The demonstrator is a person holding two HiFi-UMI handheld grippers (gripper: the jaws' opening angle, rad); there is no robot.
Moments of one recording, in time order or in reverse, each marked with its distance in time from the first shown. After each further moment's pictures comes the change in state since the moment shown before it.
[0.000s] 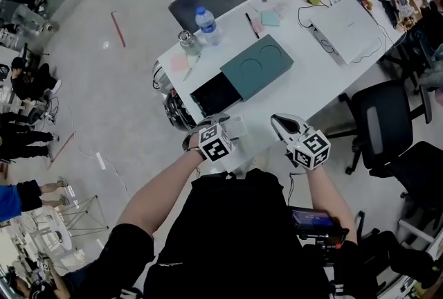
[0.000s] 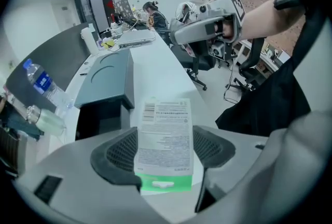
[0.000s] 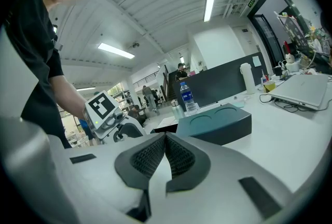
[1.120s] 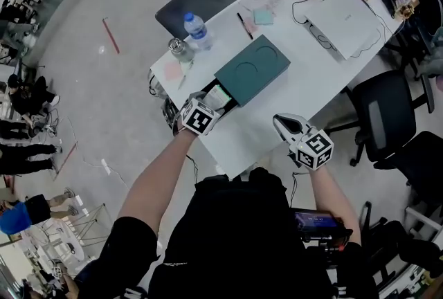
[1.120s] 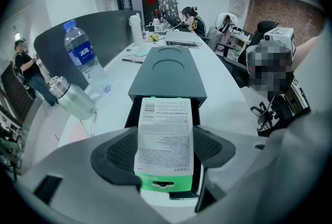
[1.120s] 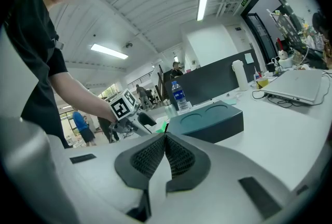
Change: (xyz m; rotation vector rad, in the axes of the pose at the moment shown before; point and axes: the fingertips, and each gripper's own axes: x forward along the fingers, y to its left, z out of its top) left arm 0.006 0.141 -0.011 -0.318 -0.030 0.152; right arm 0.005 -0.025 0.000 0.047 0.006 -0.048
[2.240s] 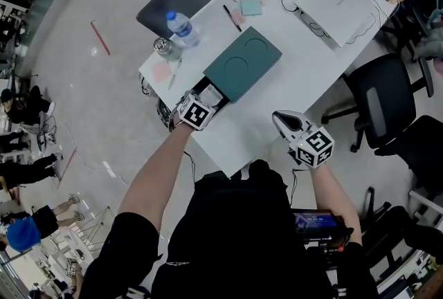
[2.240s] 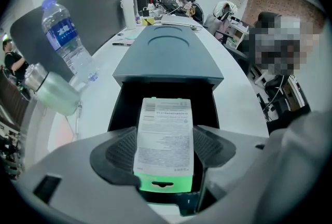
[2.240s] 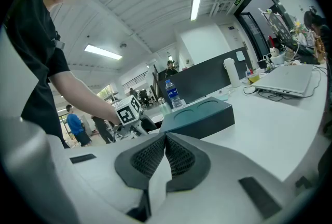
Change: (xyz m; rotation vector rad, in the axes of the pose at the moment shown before) left arm 0.046 0.003 -0.019 0.034 0.127 -0.048; right arm -0.012 -0.015 -0.013 0.046 0.001 -0.050
